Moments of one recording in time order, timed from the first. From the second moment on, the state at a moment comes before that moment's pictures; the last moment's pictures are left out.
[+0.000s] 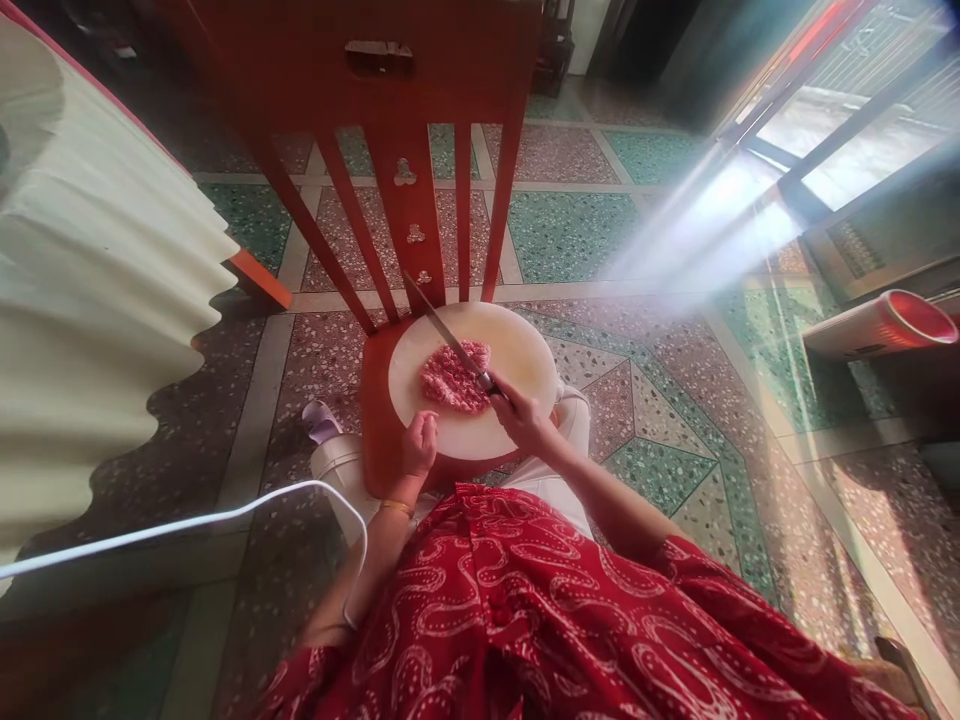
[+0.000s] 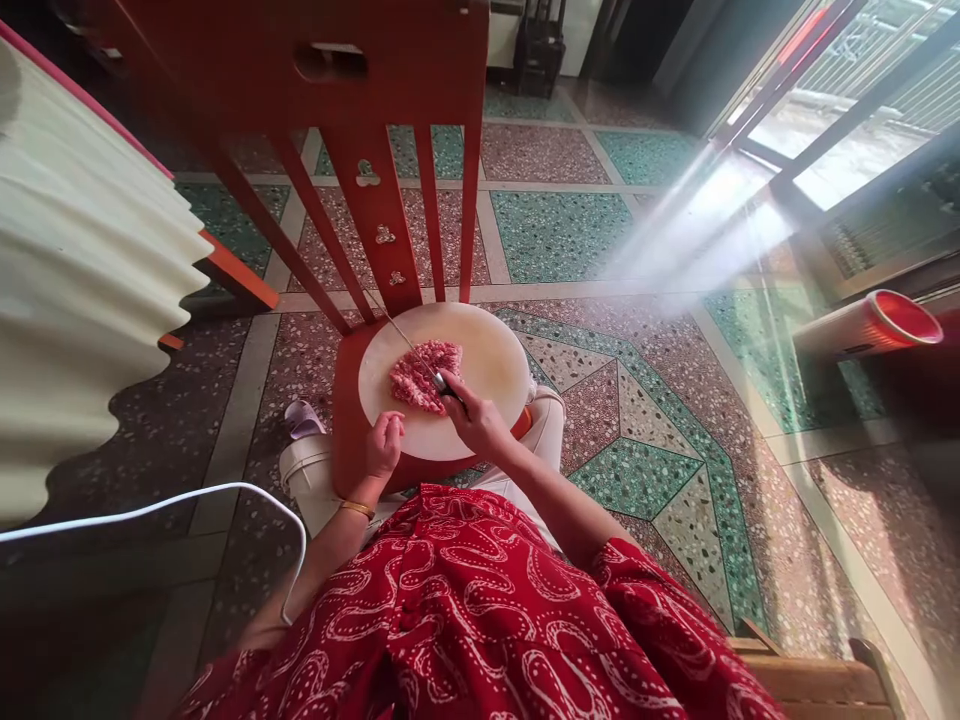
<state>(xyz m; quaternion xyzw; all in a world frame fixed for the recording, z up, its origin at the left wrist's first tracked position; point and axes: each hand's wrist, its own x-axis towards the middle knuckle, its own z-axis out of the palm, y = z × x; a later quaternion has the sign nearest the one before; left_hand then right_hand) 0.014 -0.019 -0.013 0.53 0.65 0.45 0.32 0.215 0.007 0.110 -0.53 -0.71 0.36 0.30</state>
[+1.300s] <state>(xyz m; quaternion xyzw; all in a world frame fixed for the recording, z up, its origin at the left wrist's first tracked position) 0.015 -0.014 -0.017 0.52 0.65 0.46 0.31 0.241 0.041 0.113 -0.56 -0.70 0.31 0.31</state>
